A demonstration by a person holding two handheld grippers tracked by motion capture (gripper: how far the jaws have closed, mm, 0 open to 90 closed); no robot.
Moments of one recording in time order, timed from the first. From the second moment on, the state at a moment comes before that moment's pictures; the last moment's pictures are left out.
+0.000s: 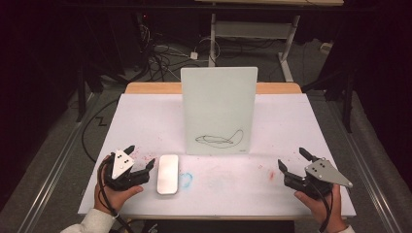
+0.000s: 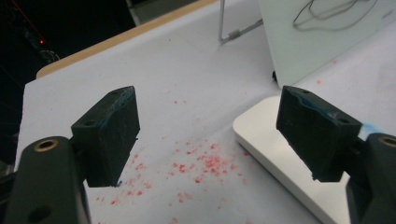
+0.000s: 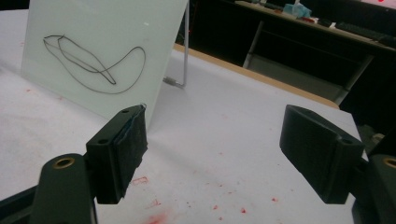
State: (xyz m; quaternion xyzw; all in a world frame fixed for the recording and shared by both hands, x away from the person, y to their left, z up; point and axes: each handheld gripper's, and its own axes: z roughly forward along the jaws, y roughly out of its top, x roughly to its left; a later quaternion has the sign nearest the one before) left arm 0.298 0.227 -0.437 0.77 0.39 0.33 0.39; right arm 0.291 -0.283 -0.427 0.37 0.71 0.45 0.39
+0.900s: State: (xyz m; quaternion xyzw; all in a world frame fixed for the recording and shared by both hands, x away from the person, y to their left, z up) left arm 0.321 0.160 -0.455 0.78 0.51 0.17 0.31; right arm 0.306 -0.274 -0.442 0.35 0.76 0.43 0.35
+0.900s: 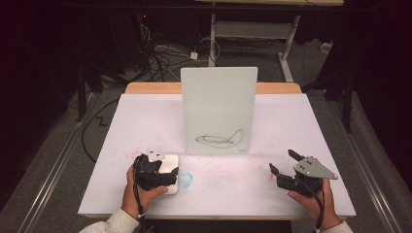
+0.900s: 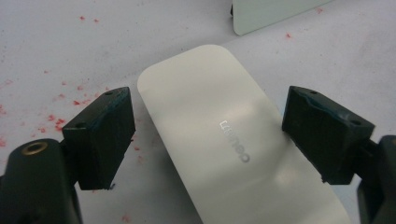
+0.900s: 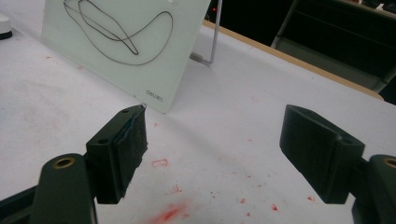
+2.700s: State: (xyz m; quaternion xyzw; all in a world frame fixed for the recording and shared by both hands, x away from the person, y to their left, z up) left arm 0.339 0.175 -0.439 0.79 0.45 0.28 0.31; right arm 0.311 -0.275 -0.444 0.34 0.76 0.42 0.35
